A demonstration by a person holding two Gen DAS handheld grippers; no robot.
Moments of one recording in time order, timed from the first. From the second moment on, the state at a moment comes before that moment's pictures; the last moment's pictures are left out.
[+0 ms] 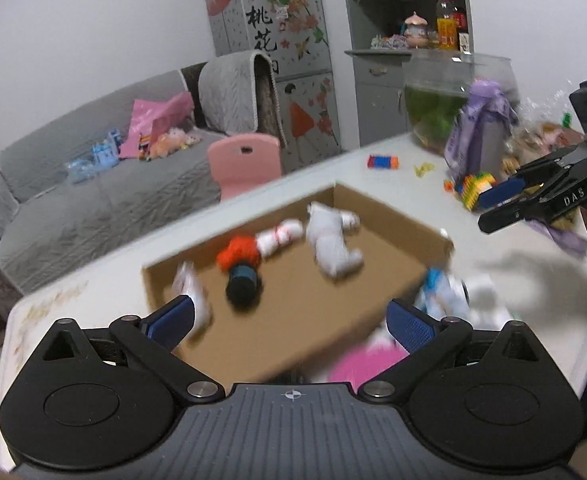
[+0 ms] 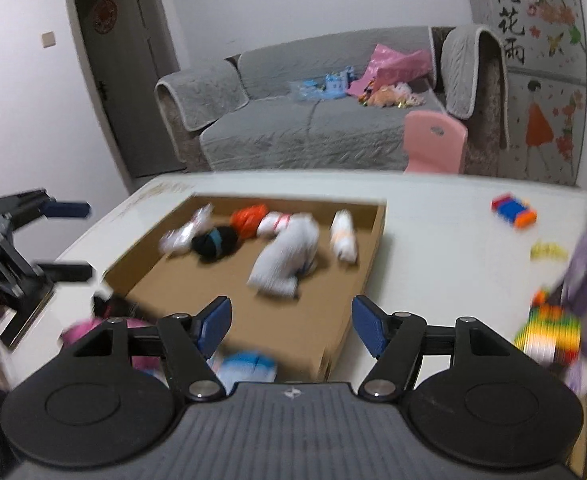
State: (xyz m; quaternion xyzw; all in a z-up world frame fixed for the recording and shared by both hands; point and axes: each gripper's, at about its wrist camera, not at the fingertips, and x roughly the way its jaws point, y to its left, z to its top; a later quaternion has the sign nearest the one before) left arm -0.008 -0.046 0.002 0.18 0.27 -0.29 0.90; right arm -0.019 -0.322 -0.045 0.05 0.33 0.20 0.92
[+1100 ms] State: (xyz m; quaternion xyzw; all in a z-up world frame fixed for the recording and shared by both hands) left arm -0.066 -0.010 -0.106 0.11 0.41 -0.30 0.85; right arm -0.021 -0.306 -0.122 0.01 0.36 0.21 0.91
